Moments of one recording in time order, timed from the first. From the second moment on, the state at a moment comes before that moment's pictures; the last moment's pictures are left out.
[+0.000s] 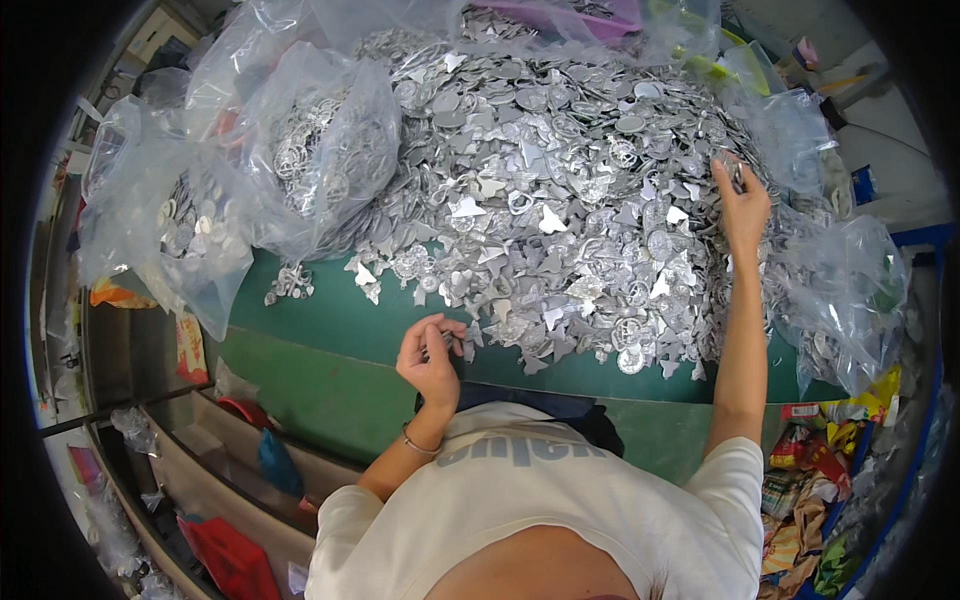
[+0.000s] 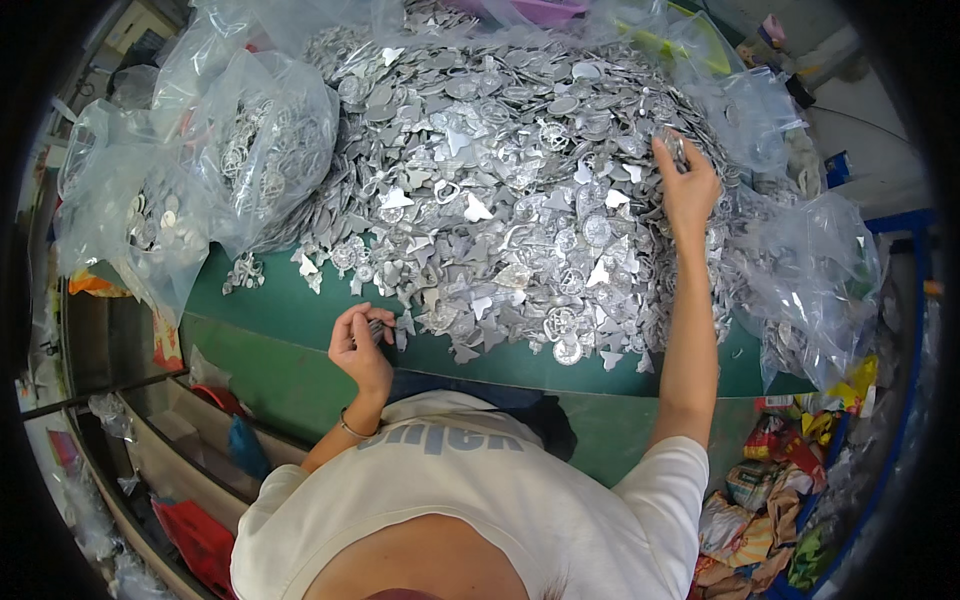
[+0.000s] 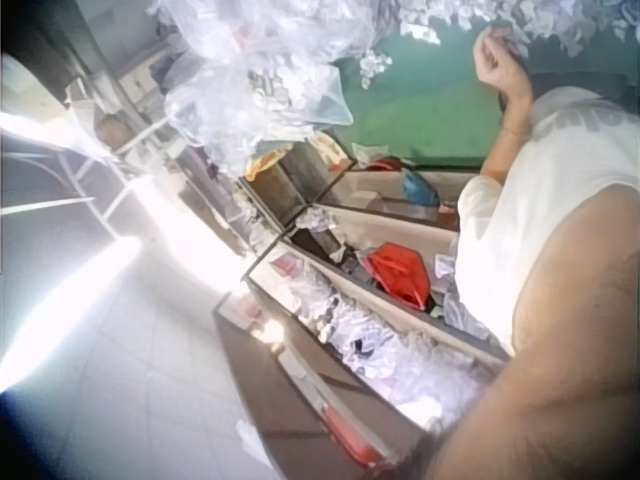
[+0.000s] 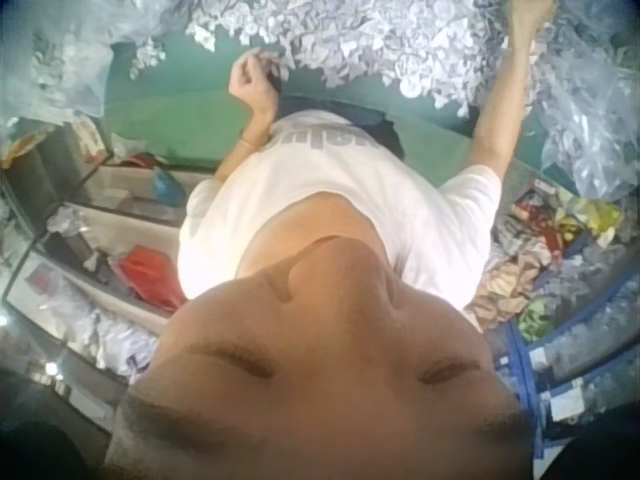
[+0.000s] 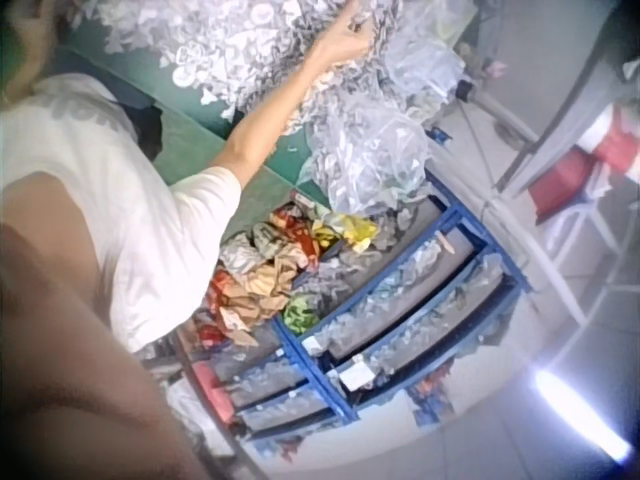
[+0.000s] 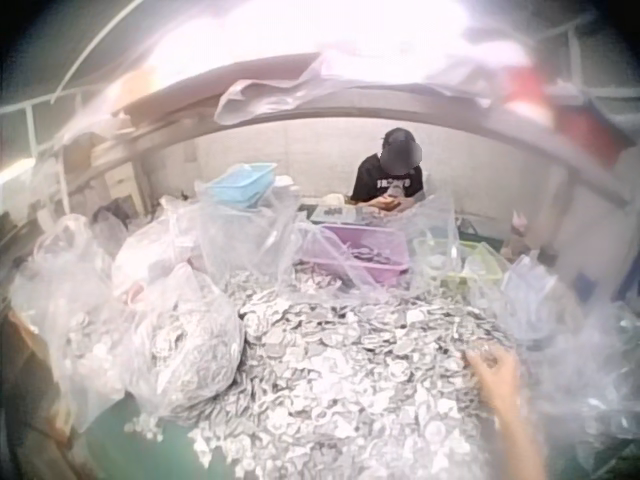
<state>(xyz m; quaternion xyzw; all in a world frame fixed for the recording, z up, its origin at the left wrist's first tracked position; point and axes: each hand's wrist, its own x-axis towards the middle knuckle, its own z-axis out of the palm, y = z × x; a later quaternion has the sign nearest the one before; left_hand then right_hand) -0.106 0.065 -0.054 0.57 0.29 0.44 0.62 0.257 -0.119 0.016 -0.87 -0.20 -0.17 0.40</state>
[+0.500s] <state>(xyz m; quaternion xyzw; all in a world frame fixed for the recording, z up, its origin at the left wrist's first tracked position) -0.107 0.067 -0.053 0.56 0.29 0.43 0.64 0.310 -0.172 -0.024 -0.93 -0.26 -0.13 0.24</state>
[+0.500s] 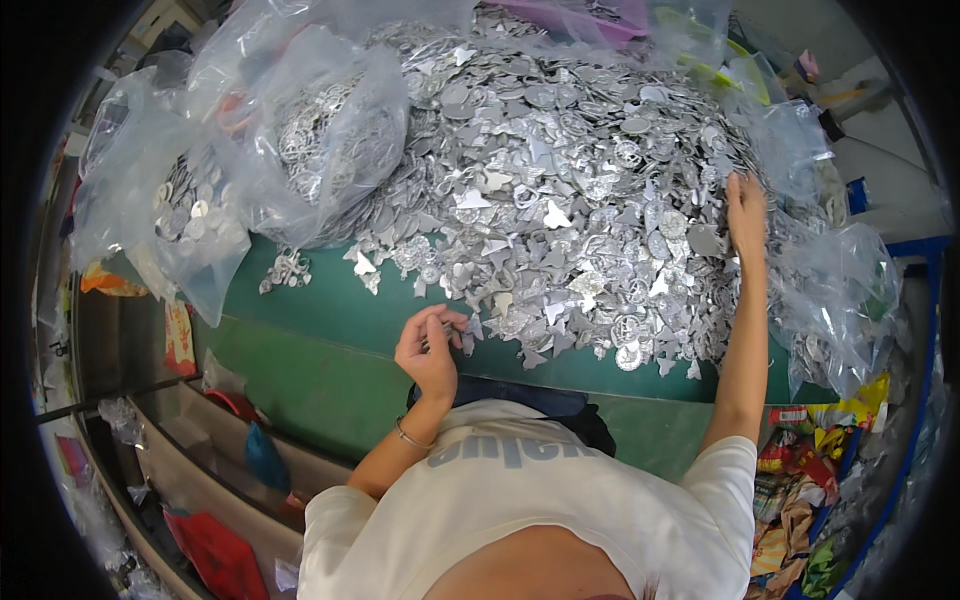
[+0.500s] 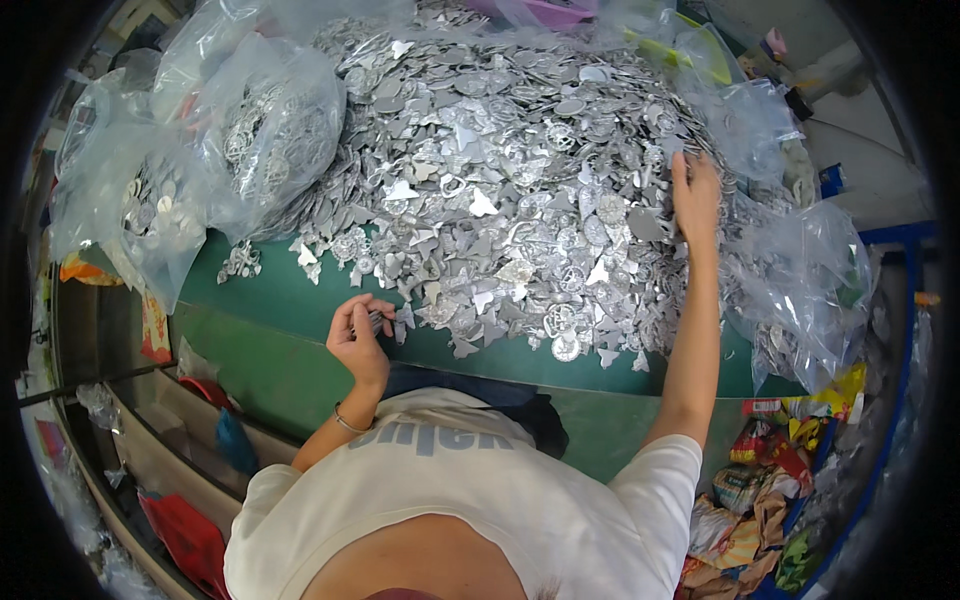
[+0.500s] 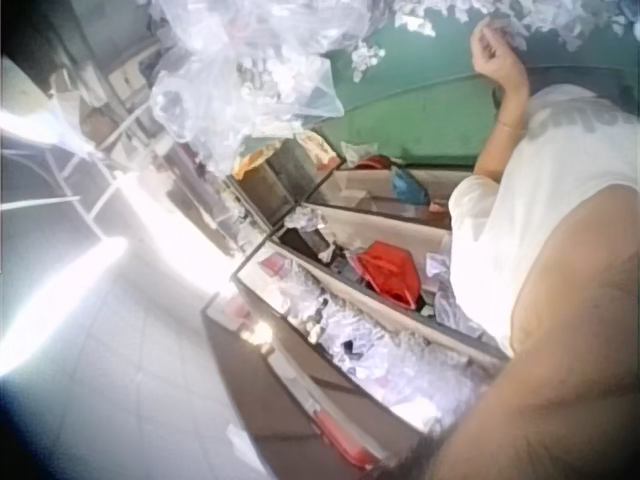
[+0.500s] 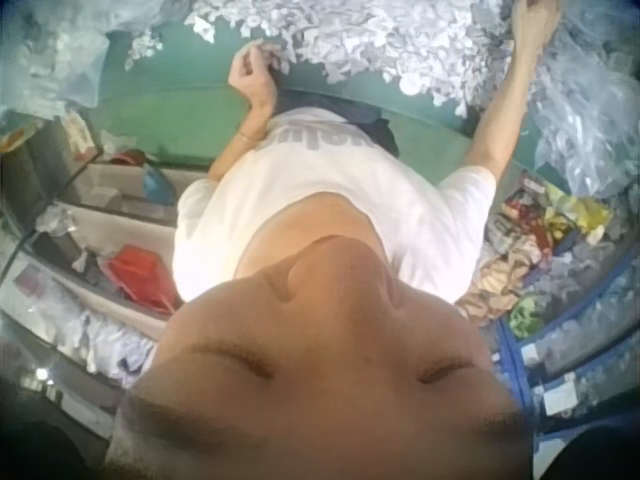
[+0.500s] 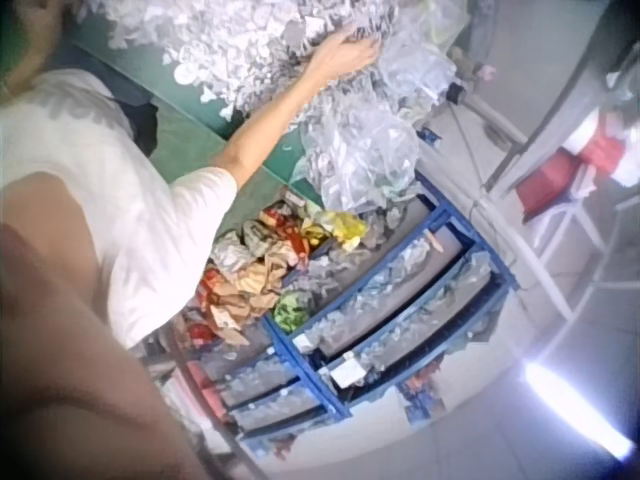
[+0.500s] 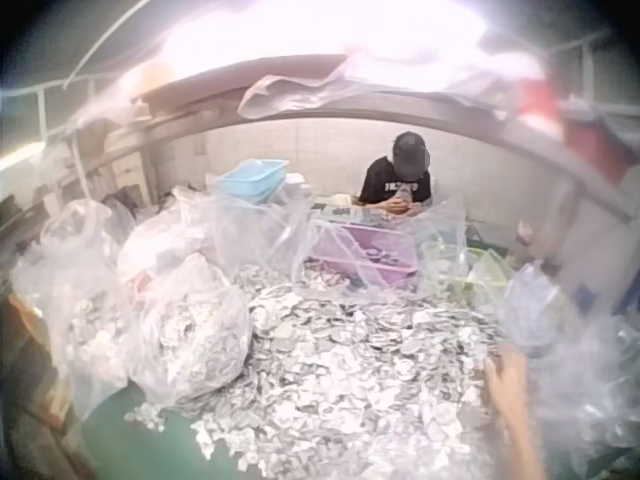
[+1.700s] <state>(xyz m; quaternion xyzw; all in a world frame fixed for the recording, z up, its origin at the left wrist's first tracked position) -0.108 0.065 -0.055 0.57 0.29 0.44 0.63 0.078 -0.124 -0.009 -0.77 -0.41 -0.18 0.46</state>
